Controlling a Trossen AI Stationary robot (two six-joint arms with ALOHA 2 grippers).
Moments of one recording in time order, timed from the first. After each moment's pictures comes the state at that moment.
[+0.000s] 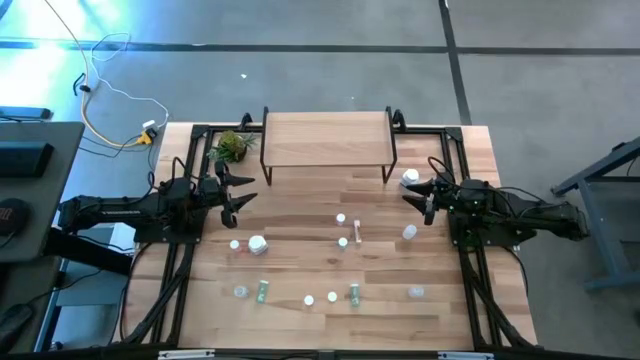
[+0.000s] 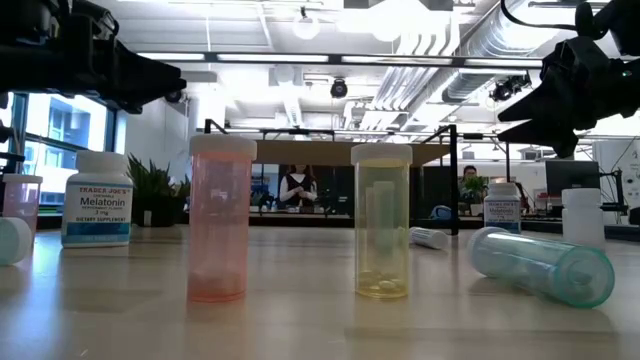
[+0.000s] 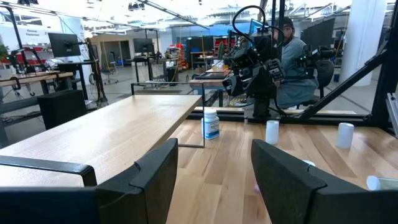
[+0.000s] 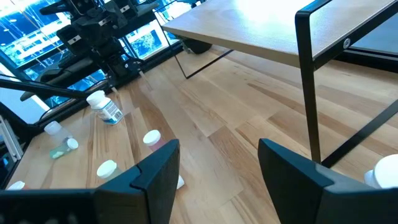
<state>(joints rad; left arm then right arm) 0.24 0.24 0.01 0.28 -0.12 0.06 -0.13 0.08 0.13 -0.30 0.18 0.45</state>
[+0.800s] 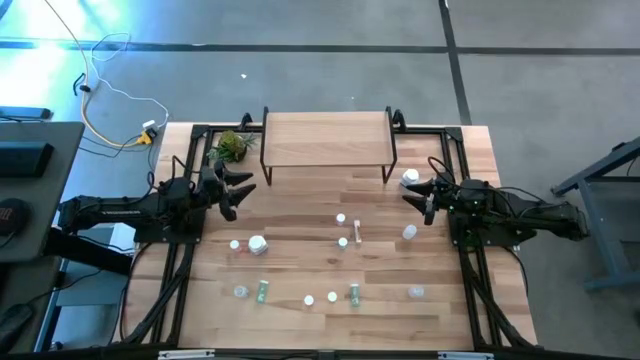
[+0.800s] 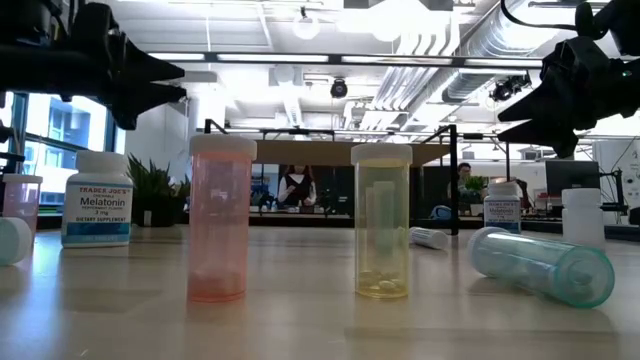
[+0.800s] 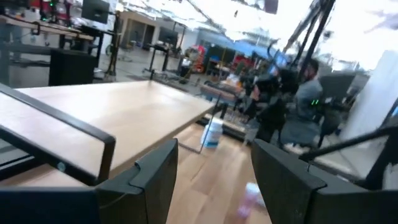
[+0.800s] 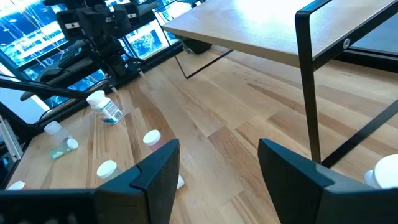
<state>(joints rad) 0.24 0.24 0.01 0.31 -0.23 -0.28 -0.13 0.08 0.13 -0.30 0.18 0.45</state>
